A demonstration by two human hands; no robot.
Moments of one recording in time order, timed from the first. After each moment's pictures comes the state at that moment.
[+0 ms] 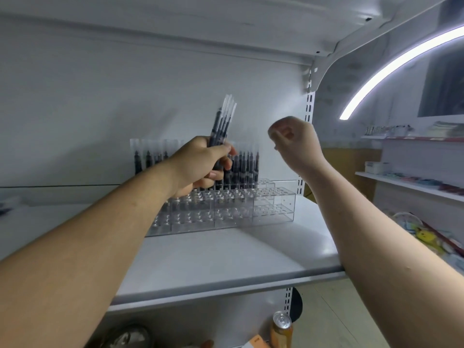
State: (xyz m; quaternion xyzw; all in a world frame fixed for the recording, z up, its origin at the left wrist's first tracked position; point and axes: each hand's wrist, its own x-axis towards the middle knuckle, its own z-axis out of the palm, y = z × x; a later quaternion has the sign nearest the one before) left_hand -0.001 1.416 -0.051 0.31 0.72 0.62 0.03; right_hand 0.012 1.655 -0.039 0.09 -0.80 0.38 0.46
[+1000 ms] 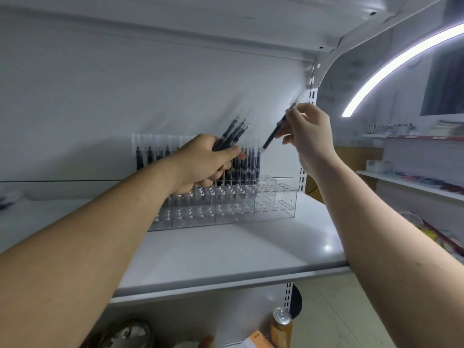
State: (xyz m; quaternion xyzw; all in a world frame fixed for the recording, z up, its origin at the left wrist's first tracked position) left_hand -0.002 1.414 -0.054 0.34 0.77 0.54 0.02; right_hand 0.024 1.650 -0.030 0.12 -0.68 0.59 0.43
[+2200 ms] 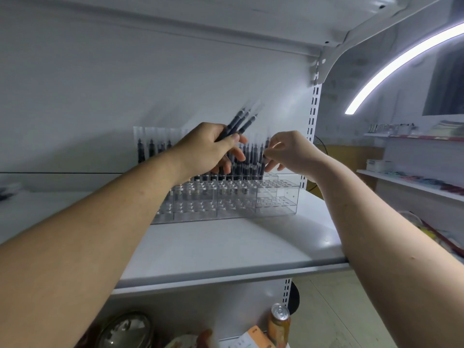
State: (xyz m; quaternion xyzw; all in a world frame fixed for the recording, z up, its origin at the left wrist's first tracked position) left_hand -0.005 1.414 -0.055 0.39 0.78 0.49 -0.09; right_hand 0.021 1.650 -0.050 0.07 -0.91 0.31 0.25
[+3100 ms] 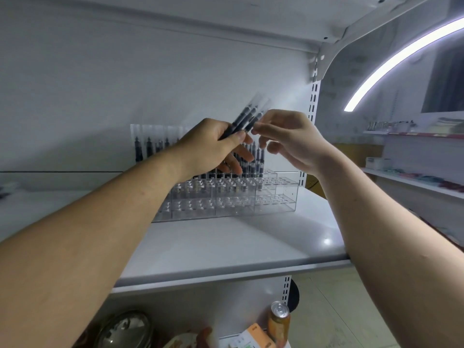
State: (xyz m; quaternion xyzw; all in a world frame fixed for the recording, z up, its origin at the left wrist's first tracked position) left_hand 0.006 1.420 -0.052 0.41 0.77 0.48 -0.08; right_hand 0.032 1.644 -0.038 0.25 -0.77 0.56 0.21
